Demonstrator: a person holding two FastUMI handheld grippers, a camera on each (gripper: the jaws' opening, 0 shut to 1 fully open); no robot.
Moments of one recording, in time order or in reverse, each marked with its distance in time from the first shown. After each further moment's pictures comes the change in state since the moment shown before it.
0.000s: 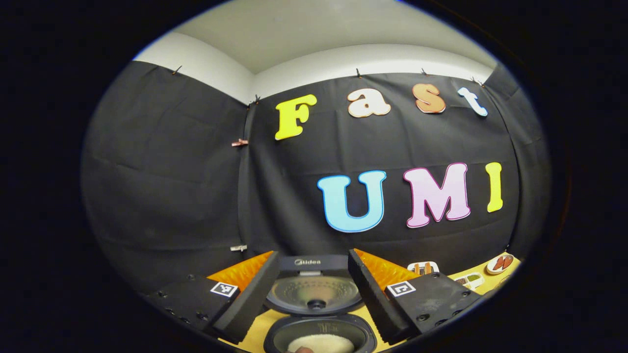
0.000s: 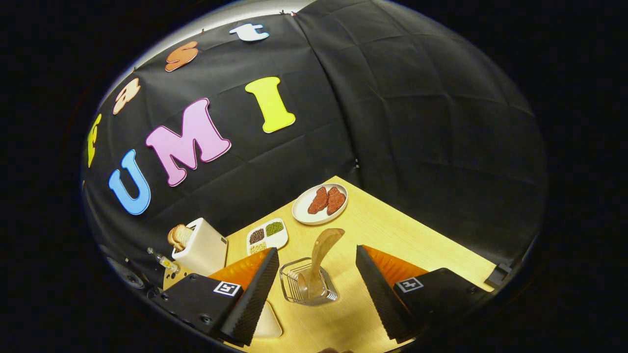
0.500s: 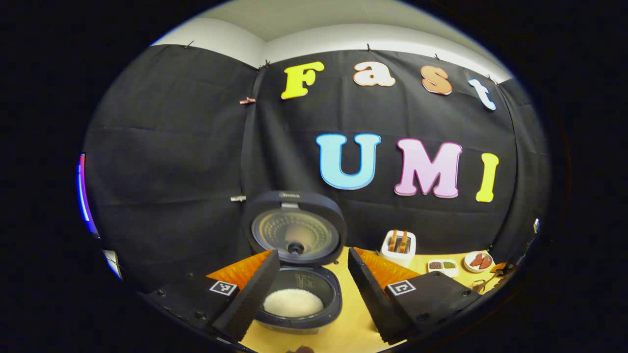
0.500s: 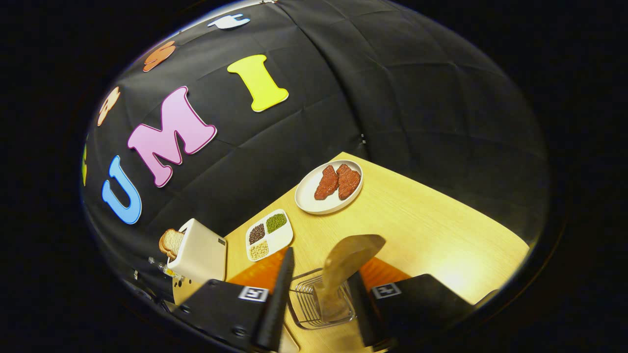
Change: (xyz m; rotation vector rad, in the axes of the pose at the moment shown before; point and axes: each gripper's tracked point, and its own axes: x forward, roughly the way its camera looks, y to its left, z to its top) left arm -0.098 -0.039 -0.037 -0.108 0.259 0.057; right arm 0.101 0.021 -0.030 0.087 0.096 0.025
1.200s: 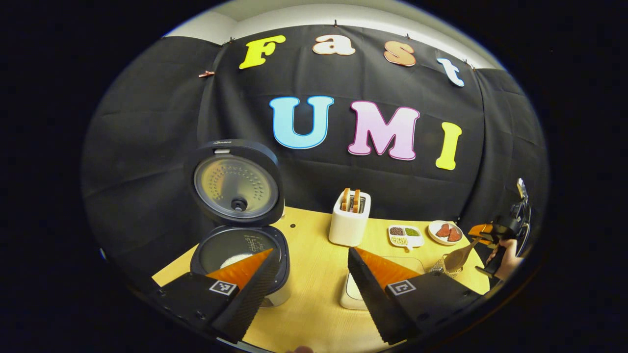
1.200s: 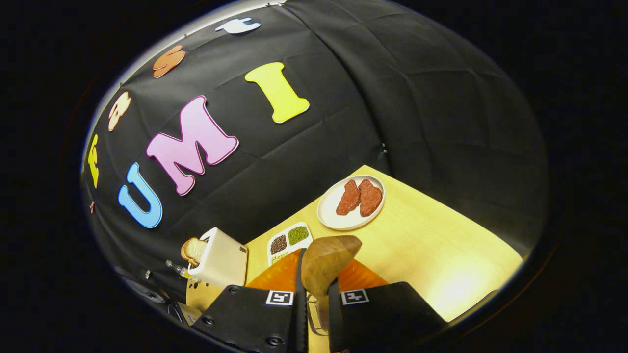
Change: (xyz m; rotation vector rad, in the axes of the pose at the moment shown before) left arm -0.047 -0.106 -0.096 0.010 0.243 -0.210; right arm 0.011 0.026 0.025 0.032 0.012 0.124
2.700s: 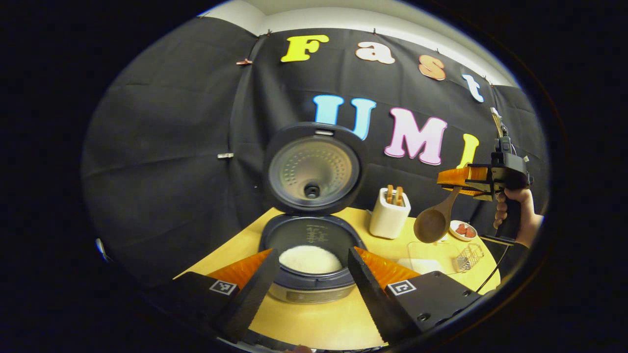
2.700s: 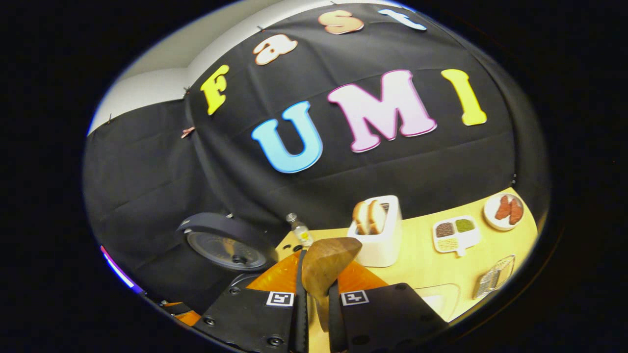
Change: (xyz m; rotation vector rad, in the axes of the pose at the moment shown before) left arm -0.018 0.155 -0.036 -0.050 -0.003 -0.027; right arm -0.131 0.346 -0.103 -0.336 0.076 0.574
